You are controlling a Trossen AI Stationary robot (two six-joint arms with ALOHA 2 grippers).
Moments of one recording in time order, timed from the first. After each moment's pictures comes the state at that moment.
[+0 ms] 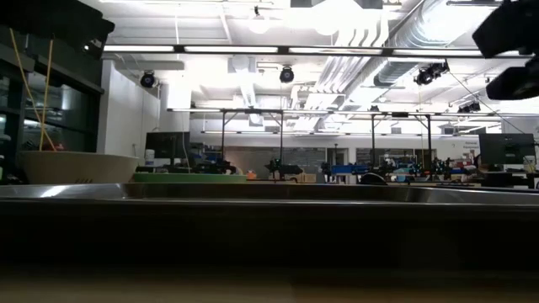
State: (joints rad) left arm -0.26 0.20 0.38 -0.35 -0.15 -0.06; right arm 0.48 1.14 0.78 -1.00 -0.16 0.62
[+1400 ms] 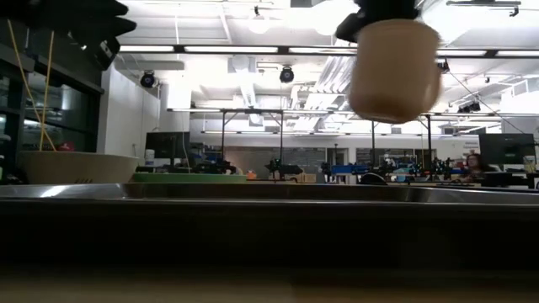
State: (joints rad) left arm -0.26 0.41 0.38 -0.14 -0.18 -0.36; right arm 0.15 1.67 1.58 -1.26 0.11 -0.01
